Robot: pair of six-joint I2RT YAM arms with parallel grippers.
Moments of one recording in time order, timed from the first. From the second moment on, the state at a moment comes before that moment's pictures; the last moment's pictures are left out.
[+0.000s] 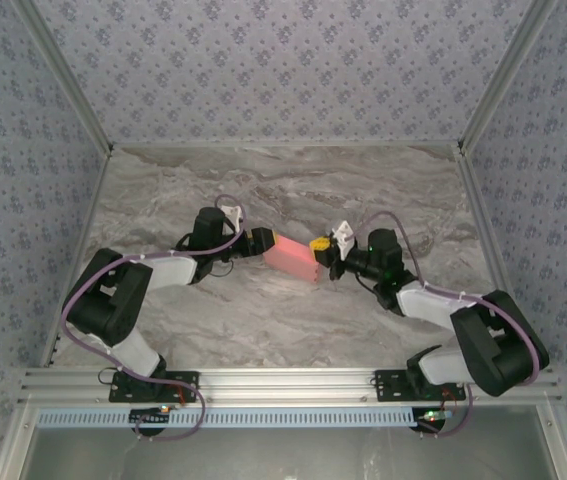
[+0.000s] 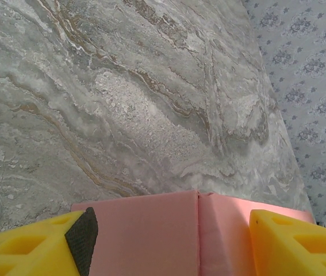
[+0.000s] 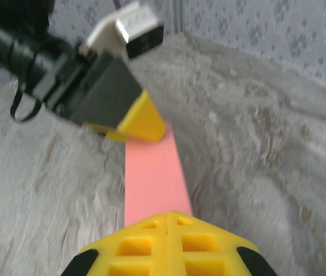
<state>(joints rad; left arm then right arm) -0.47 1.65 0.70 0.42 0.50 -0.68 0.46 1.34 0.45 0.65 -0.54 -0.10</state>
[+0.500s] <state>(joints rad) -0.47 1.65 0.70 0.41 0.51 -0.68 0.49 1.52 0.36 0.96 -0.54 -0.09</state>
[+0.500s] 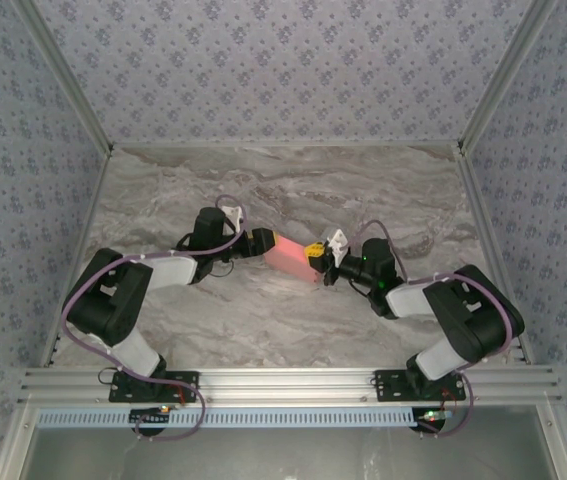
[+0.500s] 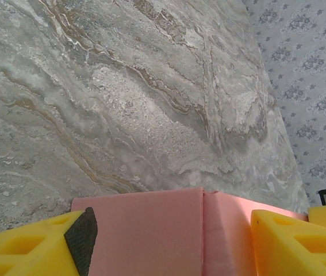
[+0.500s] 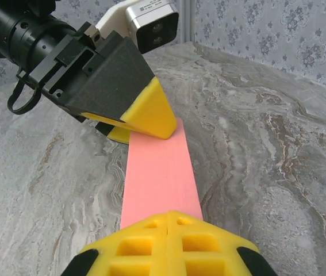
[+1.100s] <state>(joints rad) -0.47 1.65 0.70 0.40 0.51 -0.68 0.54 1.65 0.55 0.86 -0.54 -0.13</state>
